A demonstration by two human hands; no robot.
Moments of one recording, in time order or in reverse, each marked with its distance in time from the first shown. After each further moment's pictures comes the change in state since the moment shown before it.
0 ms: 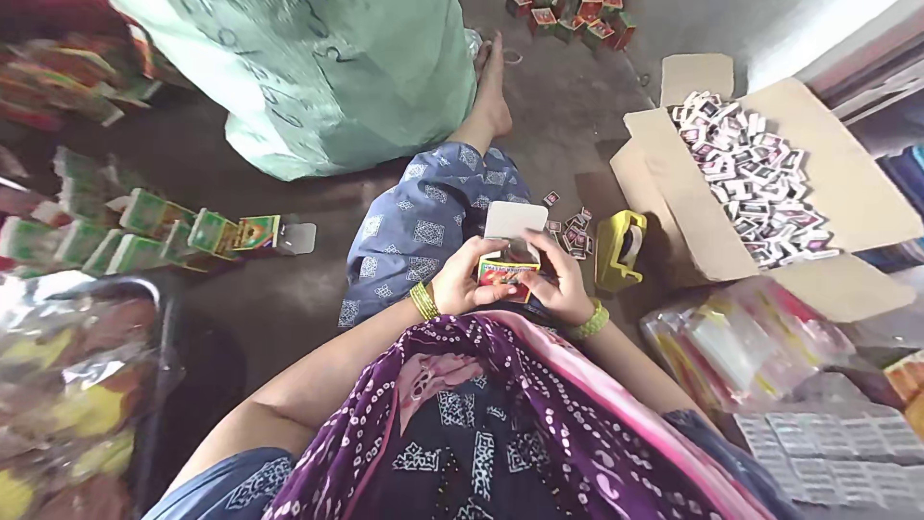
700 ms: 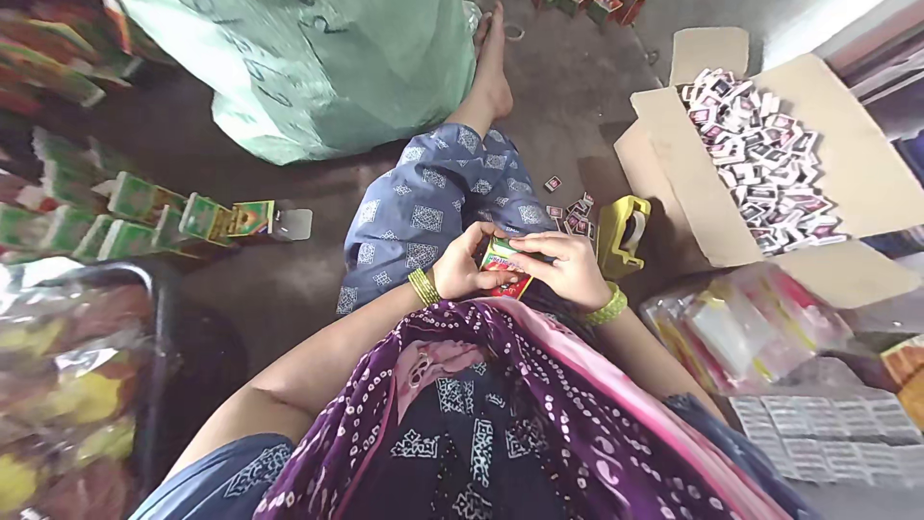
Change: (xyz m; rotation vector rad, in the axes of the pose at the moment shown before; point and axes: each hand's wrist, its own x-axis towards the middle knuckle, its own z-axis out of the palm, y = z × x) left_hand 0.001 0.002 0.003 -0.185 -0.074 -0.254; right_hand 0.012 -0.021 -0.012 -0.168 -0.082 -0.008
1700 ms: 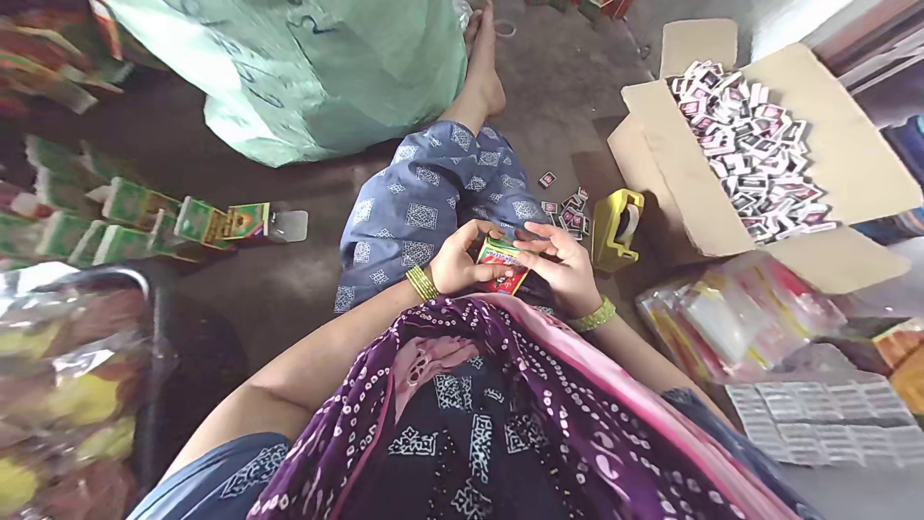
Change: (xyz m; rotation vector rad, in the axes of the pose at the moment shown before) left_hand 0.000 -0.009 0.004 -0.033 0.021 -0.013; right_hand -0.030 -0.003 0.015 0.446 0.250 0.422
